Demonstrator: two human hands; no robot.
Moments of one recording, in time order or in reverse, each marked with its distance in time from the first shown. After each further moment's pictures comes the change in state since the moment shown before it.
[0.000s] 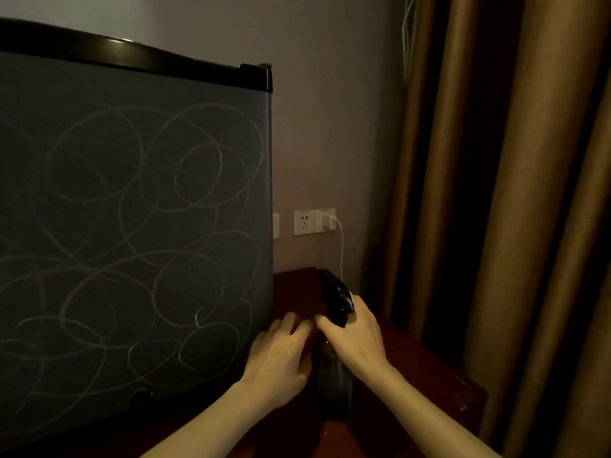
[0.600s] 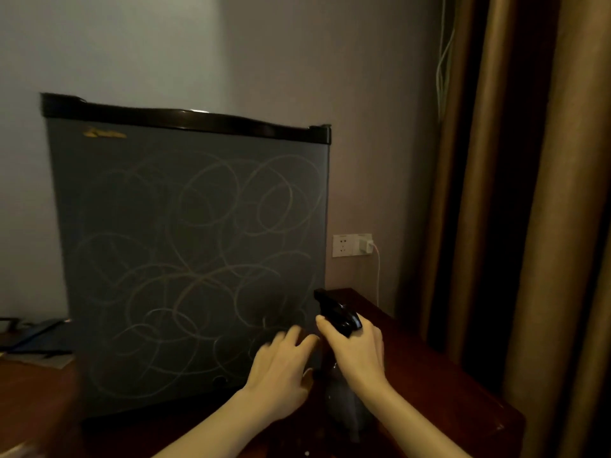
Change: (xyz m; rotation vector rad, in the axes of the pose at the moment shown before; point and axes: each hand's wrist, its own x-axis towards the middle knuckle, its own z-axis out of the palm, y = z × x) left_hand -0.068 -0.023 -0.077 0.109 -0.023 -0.068; right_hand -0.057 -0.090 0.014 0.280 0.029 -0.027
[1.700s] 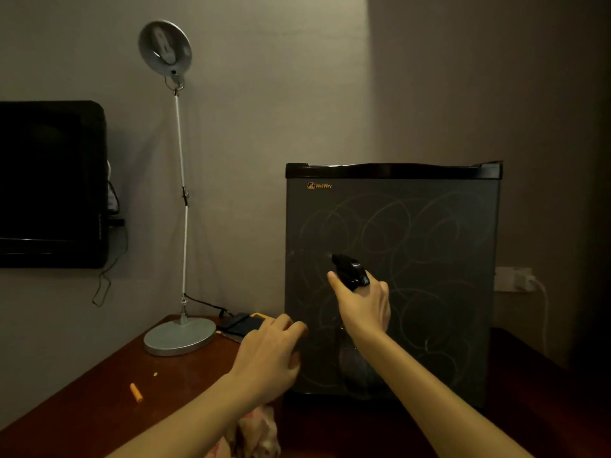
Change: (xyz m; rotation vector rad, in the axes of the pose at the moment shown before) left_hand -0.171 -0.141 -0.145 0.222 0.181 -0.302; right_hand -0.056 -0.200 0.139 0.144 -0.173 -0.041
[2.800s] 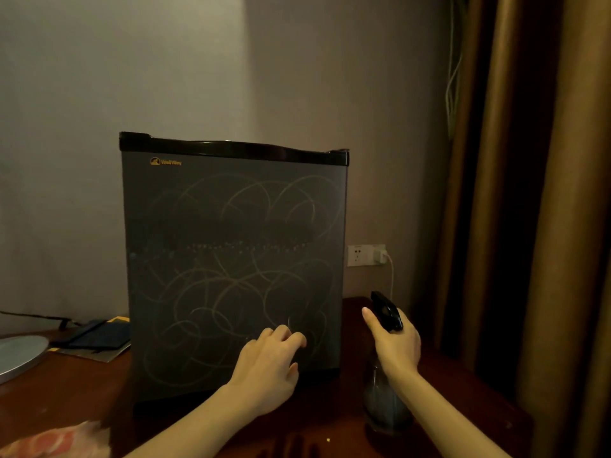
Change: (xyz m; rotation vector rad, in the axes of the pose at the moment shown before) left_hand 0.061 0.164 0.084 -0.260 -0.079 0.297; right_hand 0.023 0.187 -0.193 -0.101 0.410 0.184
